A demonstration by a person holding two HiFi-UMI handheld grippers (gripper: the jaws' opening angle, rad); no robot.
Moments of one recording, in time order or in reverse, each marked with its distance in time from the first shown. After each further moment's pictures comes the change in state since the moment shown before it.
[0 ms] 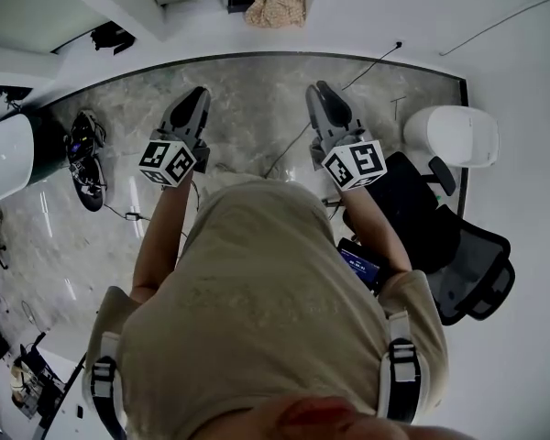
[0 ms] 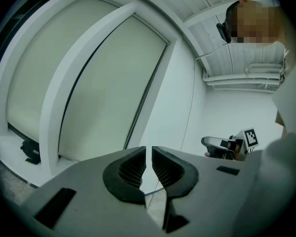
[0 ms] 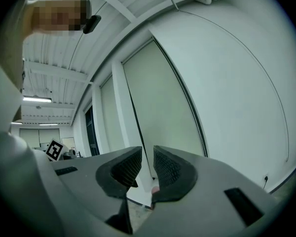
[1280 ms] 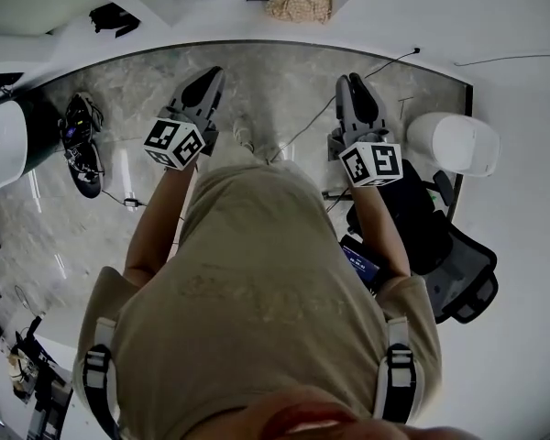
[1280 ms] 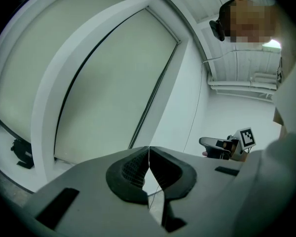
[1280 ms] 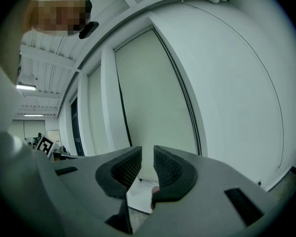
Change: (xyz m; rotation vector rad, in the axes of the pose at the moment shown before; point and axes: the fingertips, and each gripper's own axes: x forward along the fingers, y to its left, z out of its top) left arm 0.064 0.097 0.030 -0.024 0.017 -0.060; right arm 0.110 -0.037 -0.001 -0.036 0.024 -0.140
